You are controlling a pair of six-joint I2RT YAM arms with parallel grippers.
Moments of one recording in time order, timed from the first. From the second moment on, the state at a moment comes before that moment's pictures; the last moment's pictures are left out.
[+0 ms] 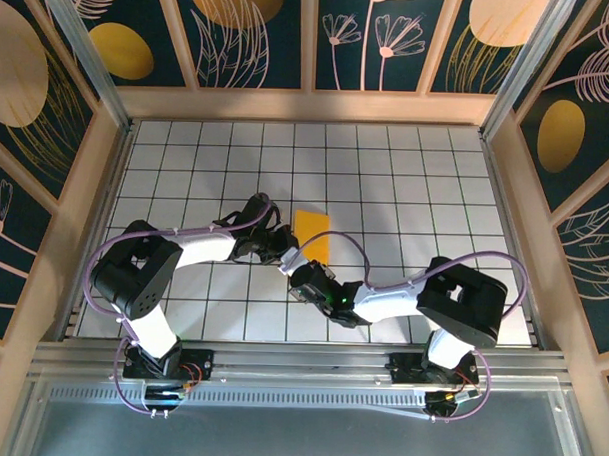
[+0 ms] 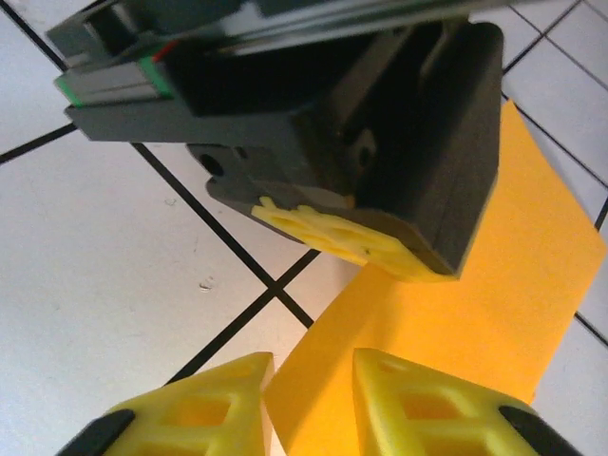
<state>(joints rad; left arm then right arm) -0.61 1.72 0.84 -0.02 0.45 -0.99 1.20 1.64 0.63 0.30 0.50 0.02</state>
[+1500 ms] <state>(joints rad) -0.60 1.99 1.19 -0.32 0.44 -0.67 0.85 1.51 0.52 0.33 -0.30 0.42</state>
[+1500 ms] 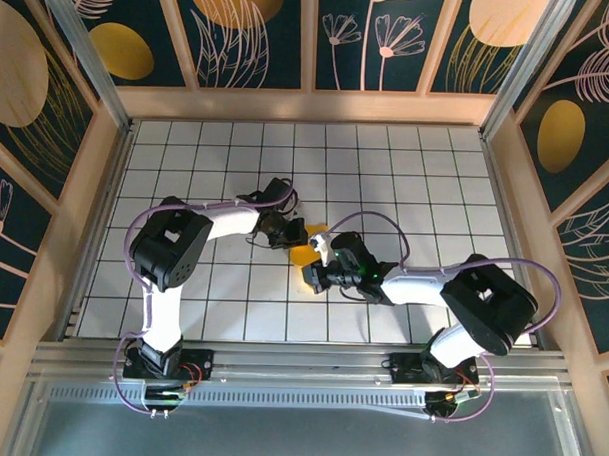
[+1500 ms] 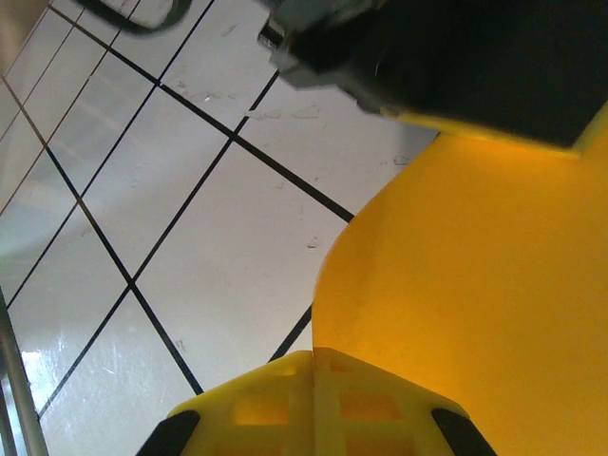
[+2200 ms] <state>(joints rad) -0.62 1.97 1.16 -0.29 0.37 -0.71 0.73 1.54 0.54 0.21 -0.30 0.45</state>
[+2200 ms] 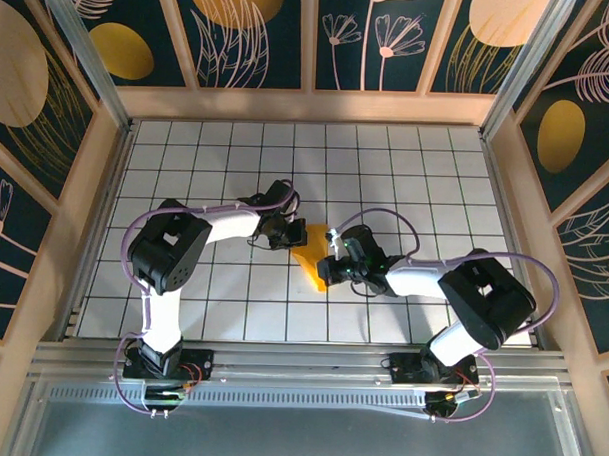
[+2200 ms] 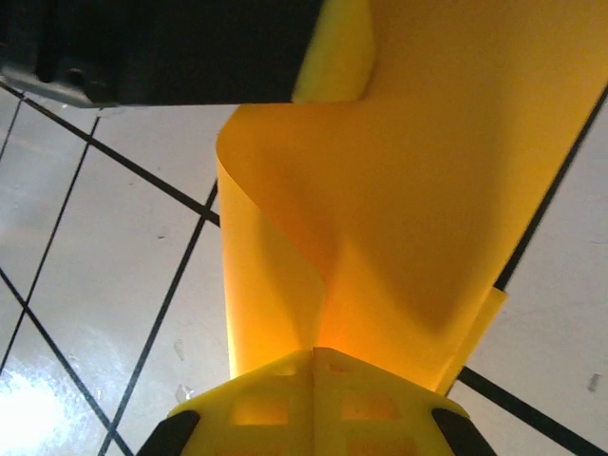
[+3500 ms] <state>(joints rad) -0.62 1.97 1.16 -0.29 0.36 -0.71 0.69 1.58 0.59 0.14 -0.24 0.45</state>
